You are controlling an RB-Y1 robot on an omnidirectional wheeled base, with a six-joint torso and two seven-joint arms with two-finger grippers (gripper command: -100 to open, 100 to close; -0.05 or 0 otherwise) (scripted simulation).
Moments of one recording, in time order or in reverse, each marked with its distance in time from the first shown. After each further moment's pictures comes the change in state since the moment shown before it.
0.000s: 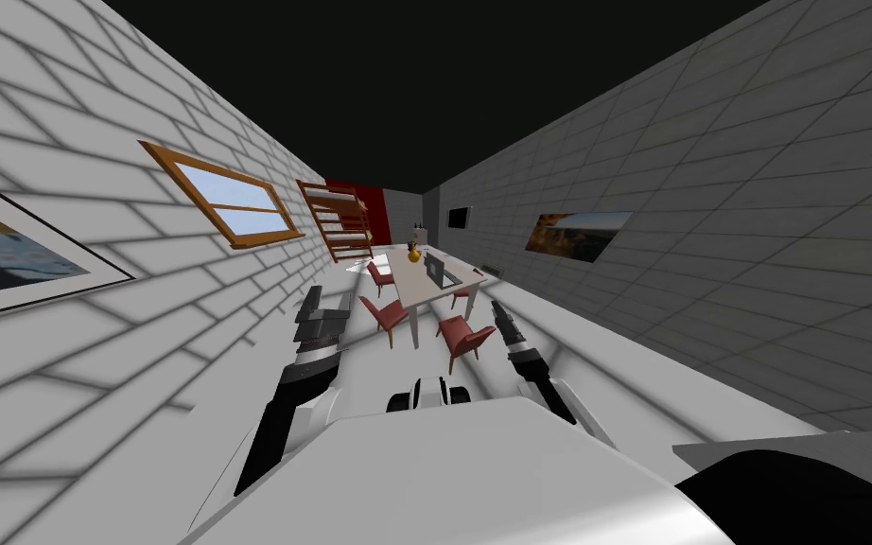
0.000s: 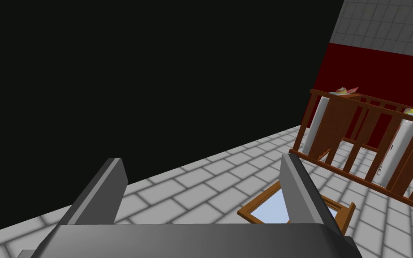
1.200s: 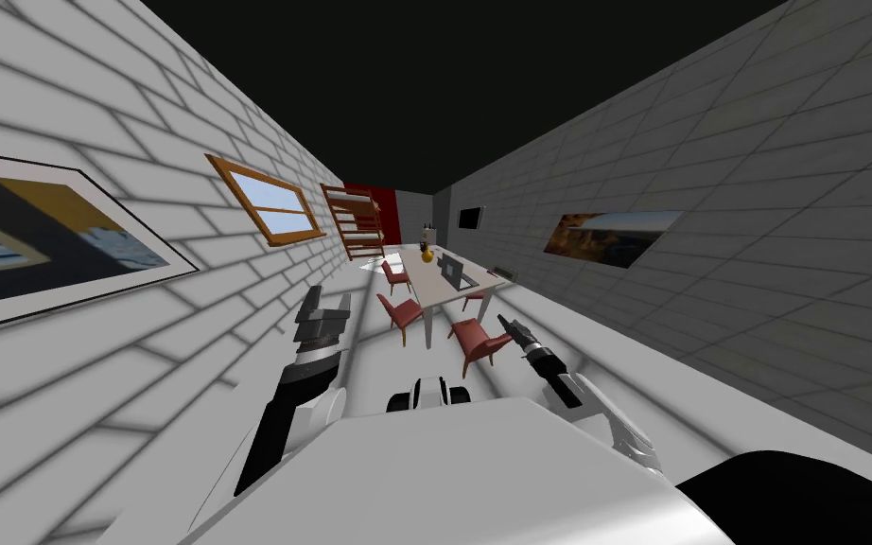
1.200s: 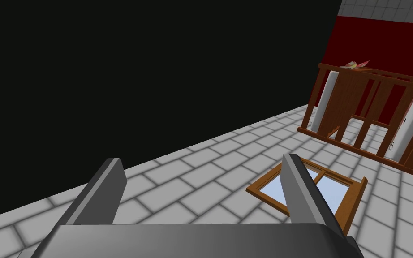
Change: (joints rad) left arm 0.000 0.000 0.000 0.000 0.000 0.000 0.000; right arm -0.034 -0.225 -0.096 0.213 0.269 0.235 0.182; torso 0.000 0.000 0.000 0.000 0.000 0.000
